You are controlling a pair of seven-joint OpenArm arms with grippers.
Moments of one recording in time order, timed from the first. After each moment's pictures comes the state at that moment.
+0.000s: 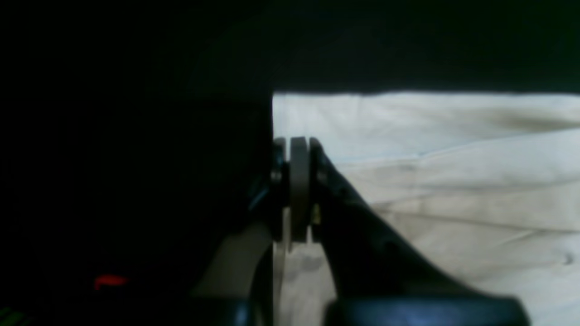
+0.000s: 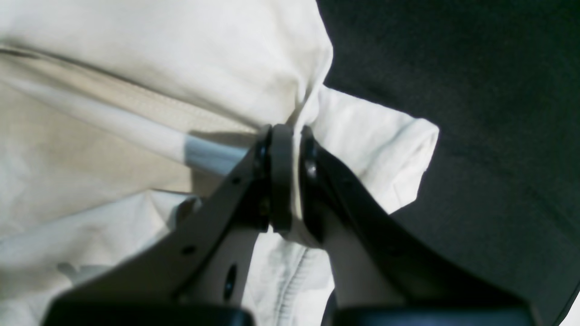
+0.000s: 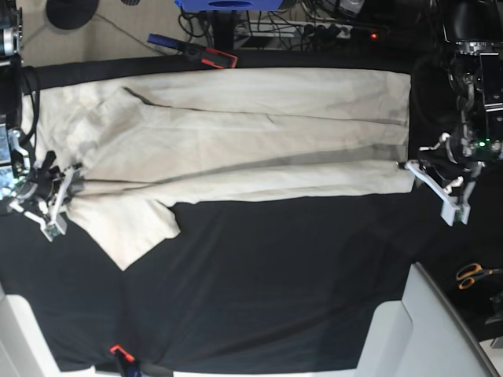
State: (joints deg) left arm 7.6 -26.5 -10.9 90.5 -24.4 -6.3 52.9; right arm 13.4 25.3 -4.3 50.0 0.3 29.2 -24.4
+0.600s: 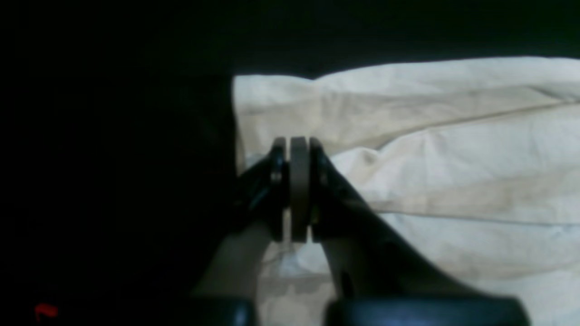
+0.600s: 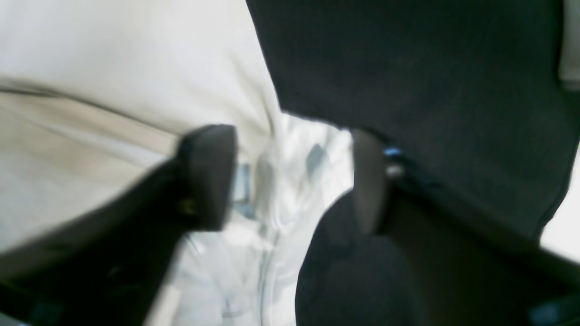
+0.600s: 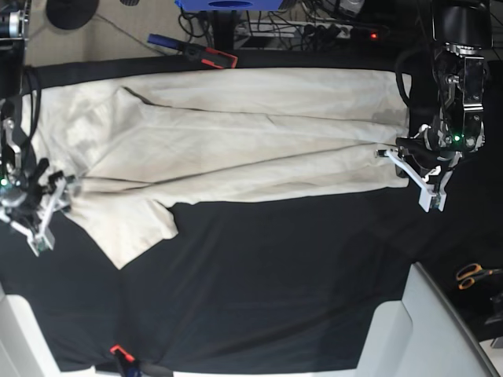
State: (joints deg) left arm 7.0 -25.9 -5.4 81.9 -24.6 -6.1 43.4; right arm 8.3 23.4 4.2 67.3 0.0 27.6 -33.7
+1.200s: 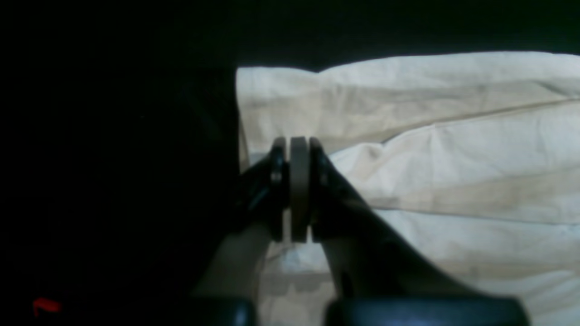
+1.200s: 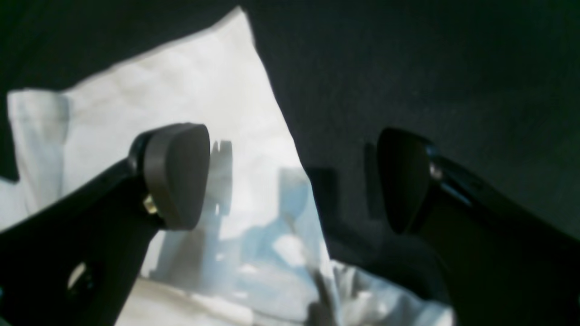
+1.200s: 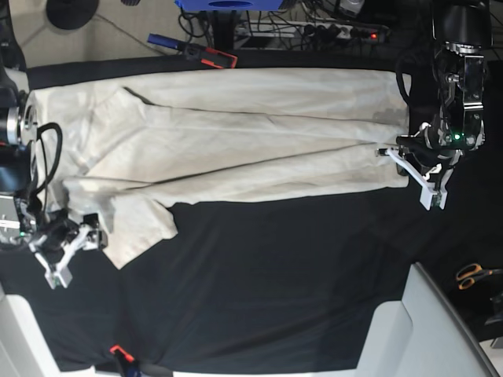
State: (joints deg) left arm 7.3 -25.8 -5.7 81.7 -24.6 -6.0 43.3; right arm 36.1 19.1 1.0 16.8 0.0 33.1 -12.9
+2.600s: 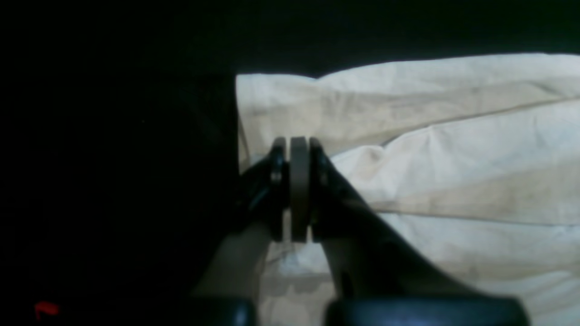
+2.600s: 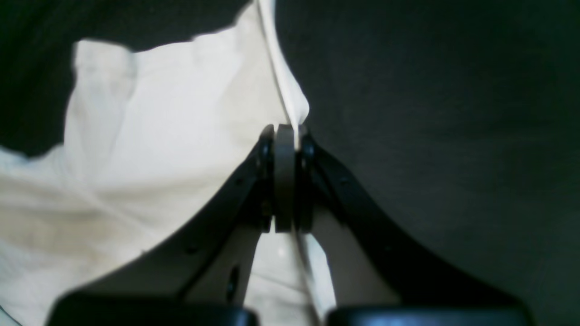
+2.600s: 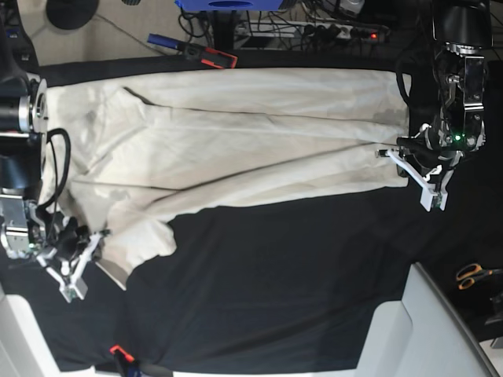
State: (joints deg) left arm 7.2 -25.8 -5.7 81.8 -24.6 -6.0 43.3; right arm 31.8 16.7 0.9 34.8 -0.2 32.8 -25.8
